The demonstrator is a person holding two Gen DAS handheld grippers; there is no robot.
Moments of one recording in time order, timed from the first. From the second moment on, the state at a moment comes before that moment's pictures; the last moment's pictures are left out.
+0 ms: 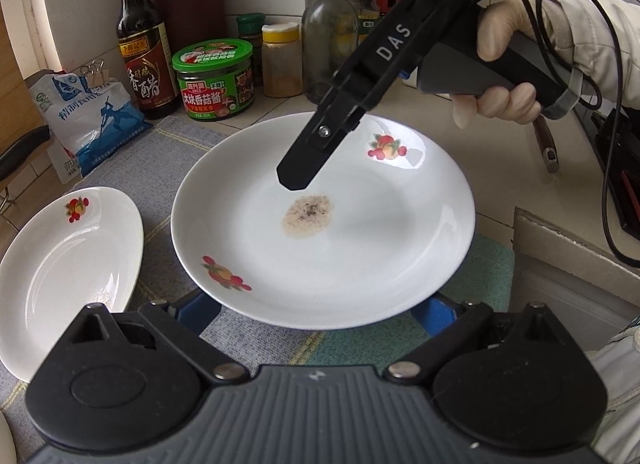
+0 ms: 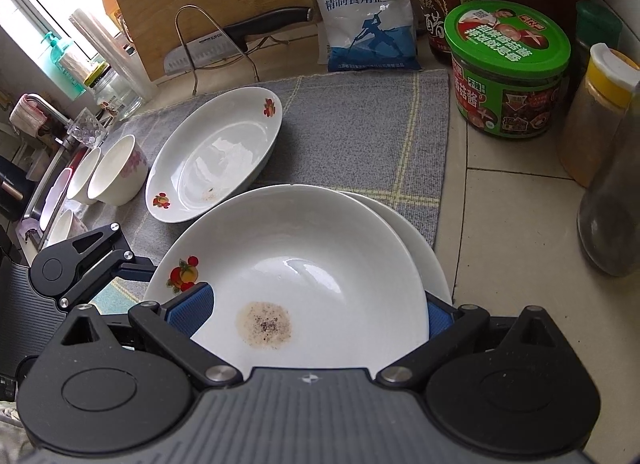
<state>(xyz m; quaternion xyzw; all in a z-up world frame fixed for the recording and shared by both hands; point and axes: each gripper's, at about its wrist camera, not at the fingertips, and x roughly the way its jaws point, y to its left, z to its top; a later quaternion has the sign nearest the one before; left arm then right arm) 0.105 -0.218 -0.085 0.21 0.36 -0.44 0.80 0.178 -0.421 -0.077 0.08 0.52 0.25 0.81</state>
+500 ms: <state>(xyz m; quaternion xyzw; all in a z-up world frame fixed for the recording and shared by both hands) 0.112 -0.218 -0.089 0.21 0.37 -0.44 0.79 0.172 -0.425 -0.080 0.08 0.52 0.24 0.81</state>
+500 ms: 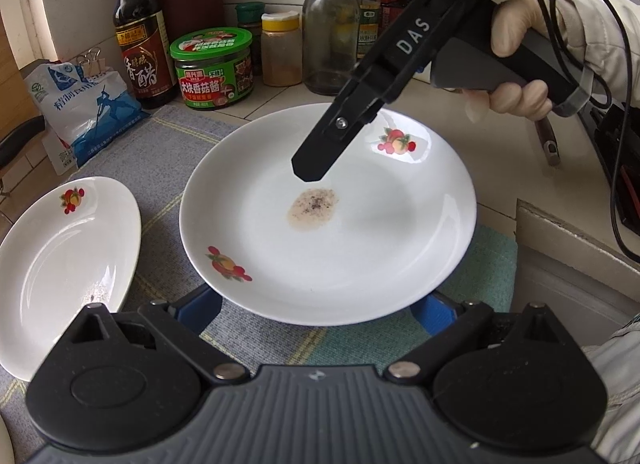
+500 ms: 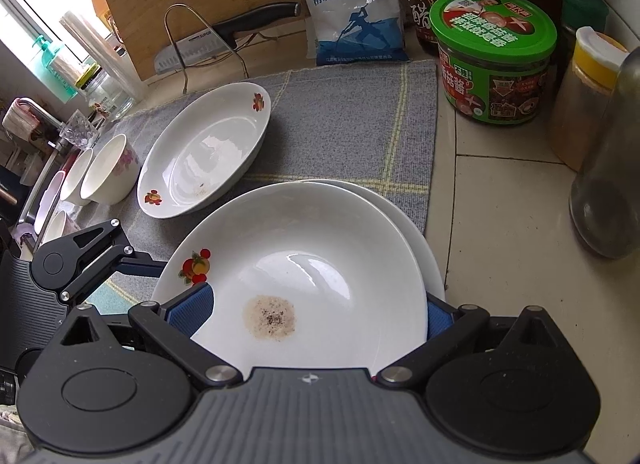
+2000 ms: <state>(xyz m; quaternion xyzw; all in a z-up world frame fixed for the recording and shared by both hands) 0.098 -0.207 -0.087 0.16 0.35 -0.42 0.82 0.140 -0.389 -0.073 -0.05 0.52 0.11 0.84</state>
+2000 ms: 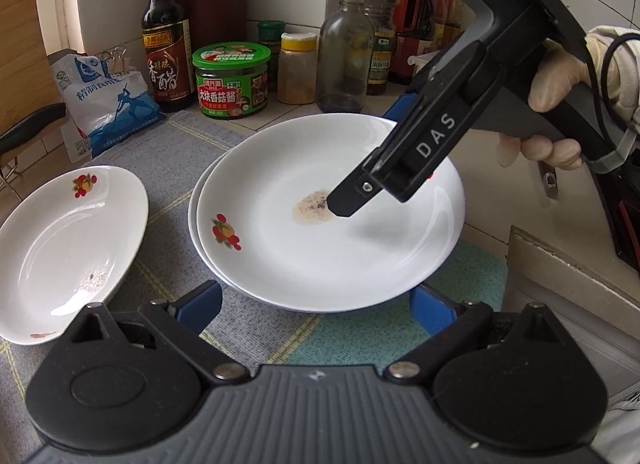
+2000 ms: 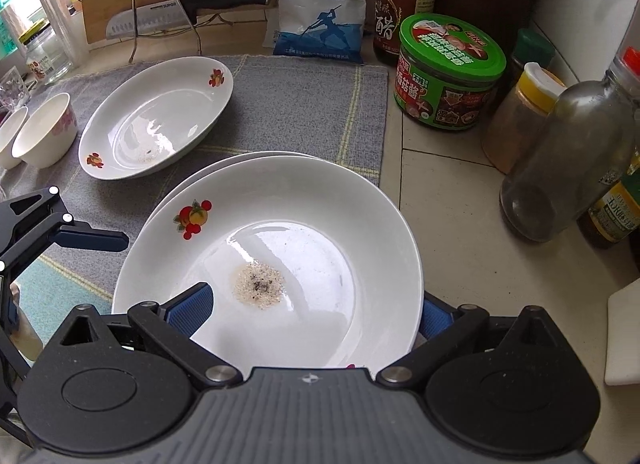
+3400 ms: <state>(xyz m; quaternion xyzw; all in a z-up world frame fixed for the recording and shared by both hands) 0.124 -0.097 -0.100 0.09 0.35 -0.20 0.91 0.098 -0.258 -0.023 -0.08 0.42 0.11 0.90</state>
